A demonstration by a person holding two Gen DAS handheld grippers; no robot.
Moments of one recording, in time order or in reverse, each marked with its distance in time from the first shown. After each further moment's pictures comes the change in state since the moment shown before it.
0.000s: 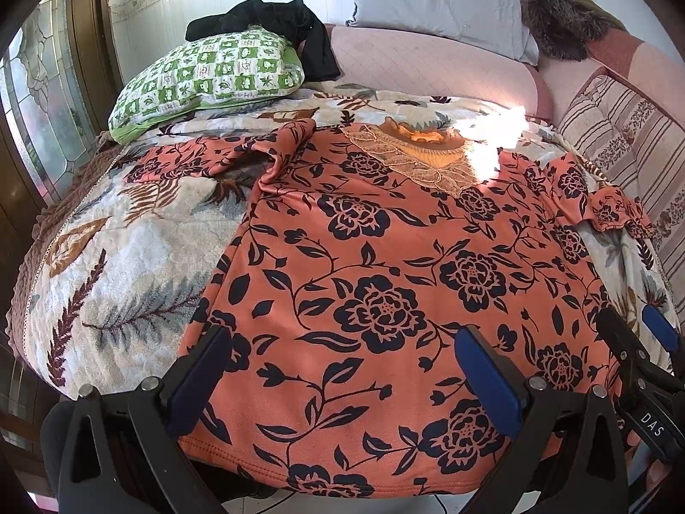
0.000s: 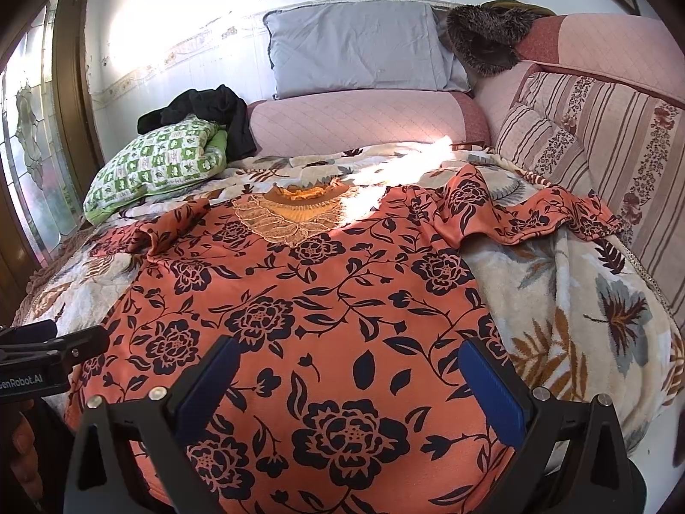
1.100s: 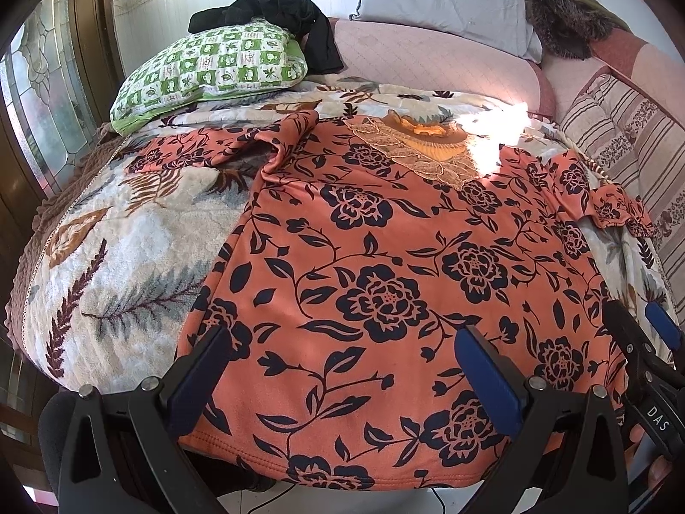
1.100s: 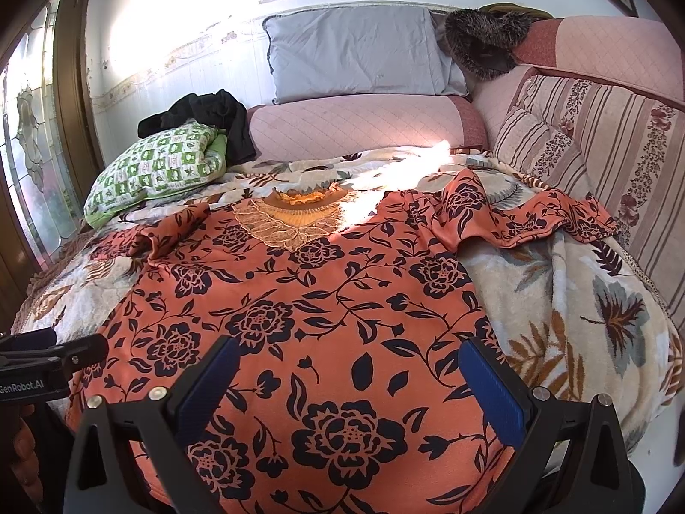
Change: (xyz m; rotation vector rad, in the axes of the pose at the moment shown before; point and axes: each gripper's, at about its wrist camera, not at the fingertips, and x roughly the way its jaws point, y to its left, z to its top) left arm -0.002 0.001 -0.003 -0.014 0.025 0.002; right arm -0.005 -0.001 0.000 0.002 -0.011 -0.001
